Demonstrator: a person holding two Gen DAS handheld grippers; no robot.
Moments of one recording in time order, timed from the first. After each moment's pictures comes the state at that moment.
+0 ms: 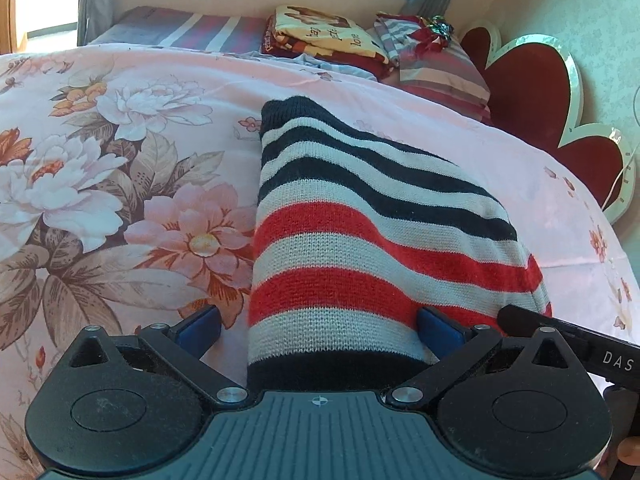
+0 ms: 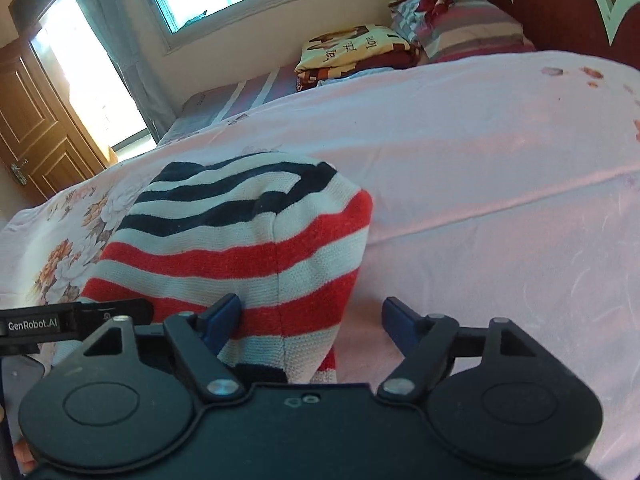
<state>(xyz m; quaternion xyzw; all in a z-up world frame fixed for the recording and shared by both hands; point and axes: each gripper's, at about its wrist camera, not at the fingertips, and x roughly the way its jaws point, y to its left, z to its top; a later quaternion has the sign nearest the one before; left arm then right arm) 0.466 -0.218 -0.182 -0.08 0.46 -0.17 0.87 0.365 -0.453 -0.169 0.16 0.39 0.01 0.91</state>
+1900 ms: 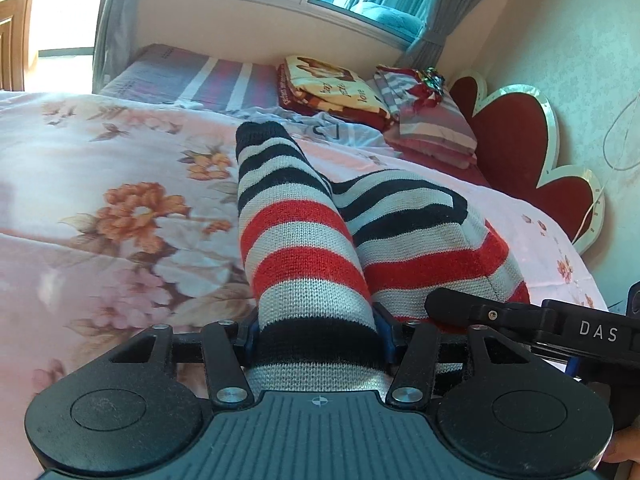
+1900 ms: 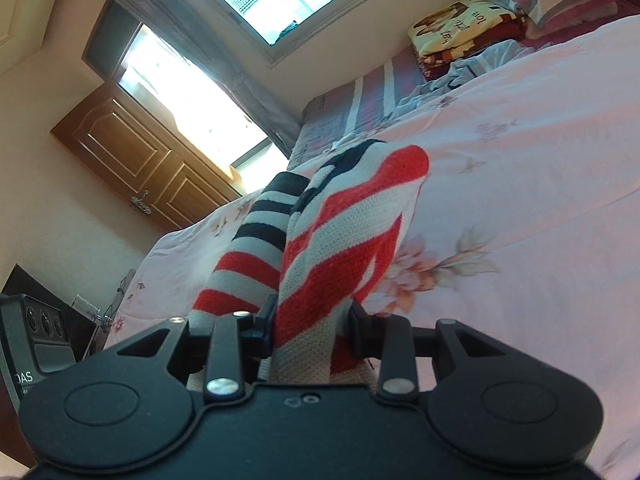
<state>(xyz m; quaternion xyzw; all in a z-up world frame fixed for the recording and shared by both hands) 0.425 -0.026 -0.105 -0.10 0.40 -0.18 0.89 0.368 -0.303 -0.112 0.29 0.36 0.17 0.87</state>
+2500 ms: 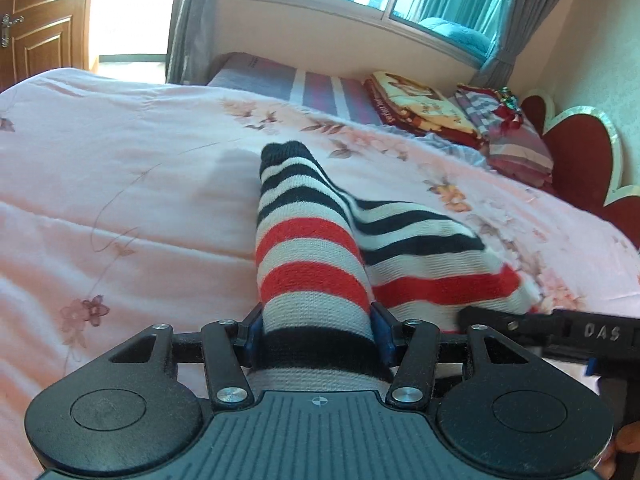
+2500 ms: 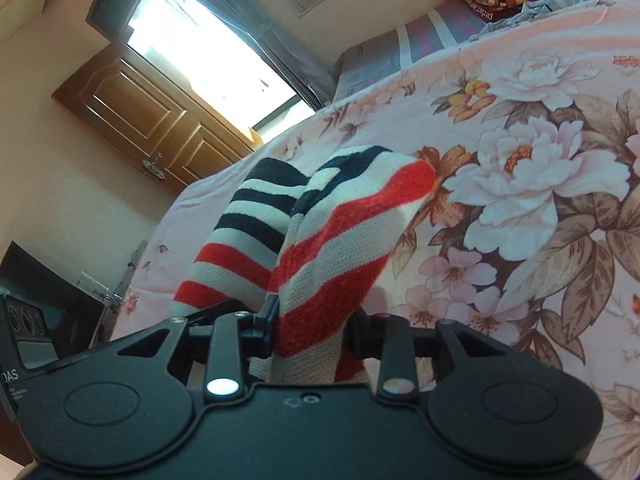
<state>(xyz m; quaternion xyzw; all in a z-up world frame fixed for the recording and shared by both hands) 0.488 0.222 -0.171 -0.08 0.40 -0.11 0.91 0.434 -0.060 -0.169 0.28 0.40 0.18 0.85</state>
